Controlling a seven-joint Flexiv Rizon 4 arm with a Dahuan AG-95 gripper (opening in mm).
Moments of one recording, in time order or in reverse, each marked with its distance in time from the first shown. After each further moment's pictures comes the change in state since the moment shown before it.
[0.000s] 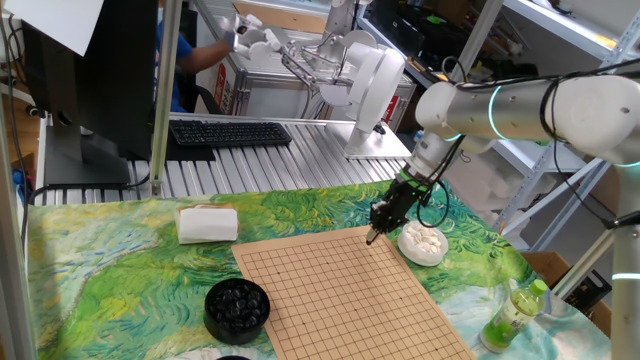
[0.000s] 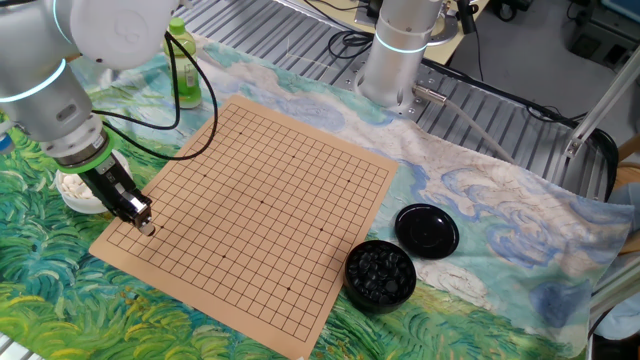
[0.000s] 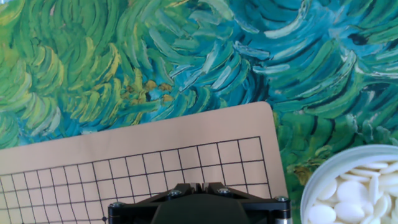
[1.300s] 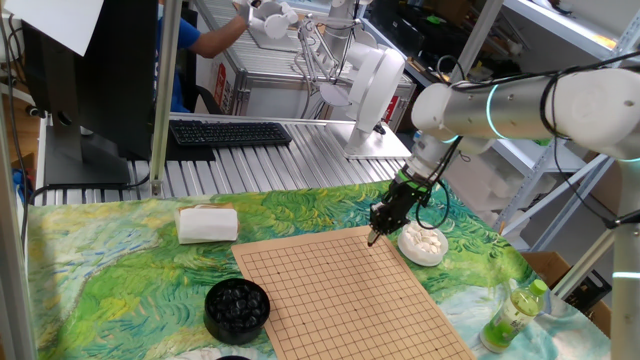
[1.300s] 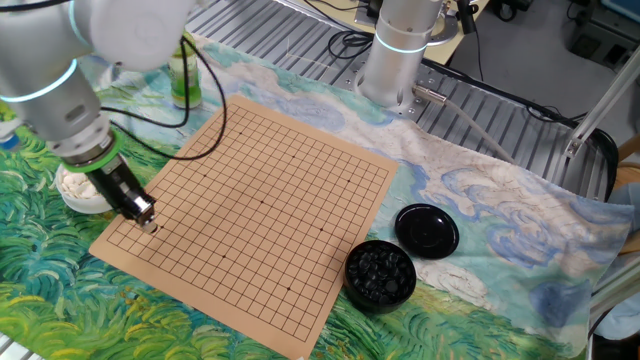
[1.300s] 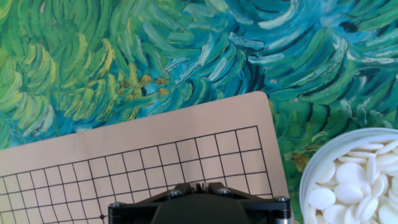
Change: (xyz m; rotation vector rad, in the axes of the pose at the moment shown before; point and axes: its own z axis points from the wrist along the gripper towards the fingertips) arm 0.001 0.001 0.000 0.022 0.016 0.014
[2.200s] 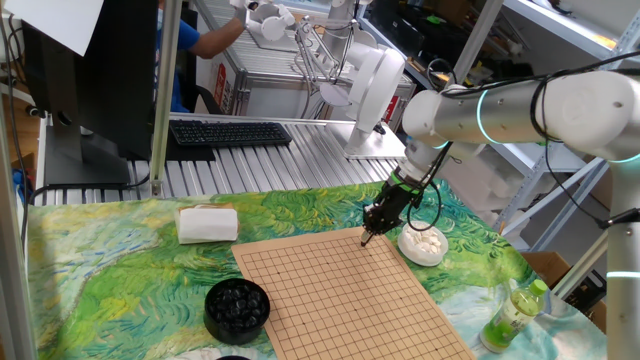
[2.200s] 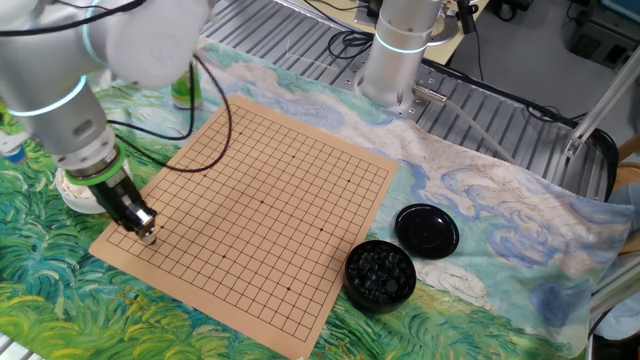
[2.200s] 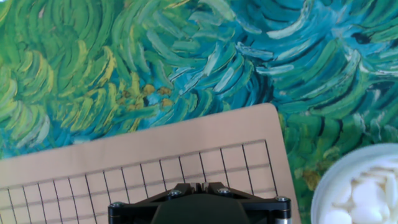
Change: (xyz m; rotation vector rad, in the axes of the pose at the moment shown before) arm -0.011 0.003 0.015 0.017 -0.032 0.000
